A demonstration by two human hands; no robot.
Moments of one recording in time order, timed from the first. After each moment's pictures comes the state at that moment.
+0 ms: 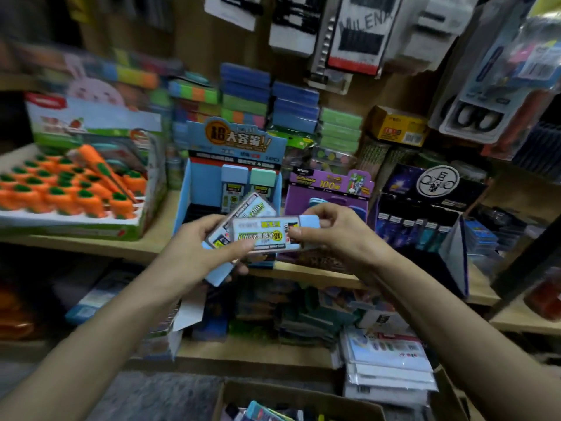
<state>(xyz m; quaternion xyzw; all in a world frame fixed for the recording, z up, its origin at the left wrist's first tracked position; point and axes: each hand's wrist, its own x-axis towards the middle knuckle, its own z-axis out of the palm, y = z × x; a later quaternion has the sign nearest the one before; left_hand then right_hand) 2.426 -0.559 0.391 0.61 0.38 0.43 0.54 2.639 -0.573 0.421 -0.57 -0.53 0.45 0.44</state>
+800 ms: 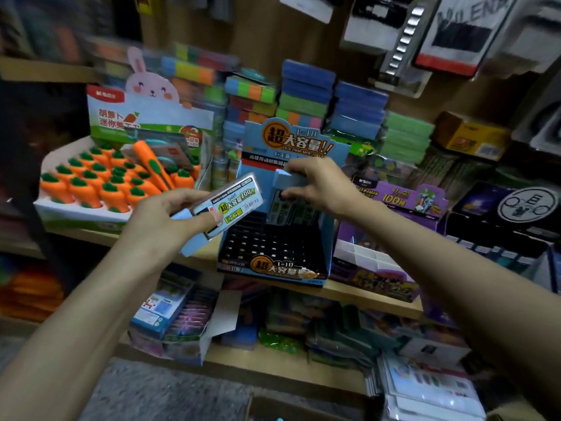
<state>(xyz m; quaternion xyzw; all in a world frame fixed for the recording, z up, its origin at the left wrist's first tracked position) 2.351 -0.517 0.395 0.54 0.50 0.54 0.41 2.577 -0.434 0.436 -0.52 -0.83 0.01 0.21</state>
